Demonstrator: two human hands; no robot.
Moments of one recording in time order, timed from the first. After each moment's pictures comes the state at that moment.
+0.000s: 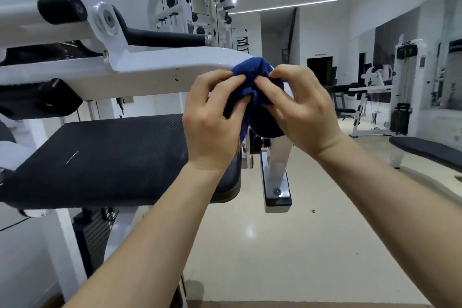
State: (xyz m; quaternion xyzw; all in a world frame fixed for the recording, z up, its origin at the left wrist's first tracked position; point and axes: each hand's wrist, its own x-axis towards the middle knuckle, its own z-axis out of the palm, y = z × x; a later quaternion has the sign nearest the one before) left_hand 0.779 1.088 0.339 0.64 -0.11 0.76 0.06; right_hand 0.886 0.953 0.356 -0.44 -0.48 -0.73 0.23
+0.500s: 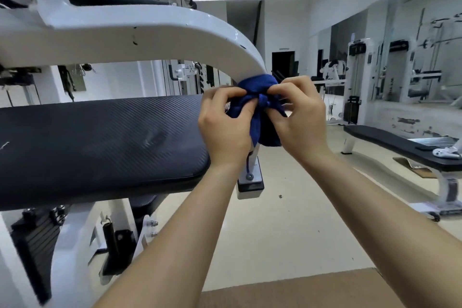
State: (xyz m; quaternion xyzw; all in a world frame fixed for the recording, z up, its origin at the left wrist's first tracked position) left_hand 0.840 1.052 0.287 0.64 -0.04 0.67 0.37; right_hand 0.909 0.933 0.289 -0.61 -0.40 -0.51 0.46
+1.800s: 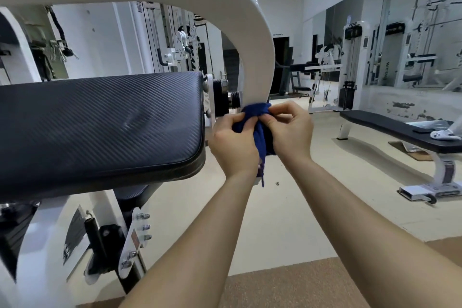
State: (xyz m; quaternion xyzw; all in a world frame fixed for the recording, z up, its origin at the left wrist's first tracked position) left_hand 0.901 1.048 0.211 0.62 0.11 0.56 0.53; right_hand 0.957 0.973 0.216 -0.62 -0.22 -0.27 0.70
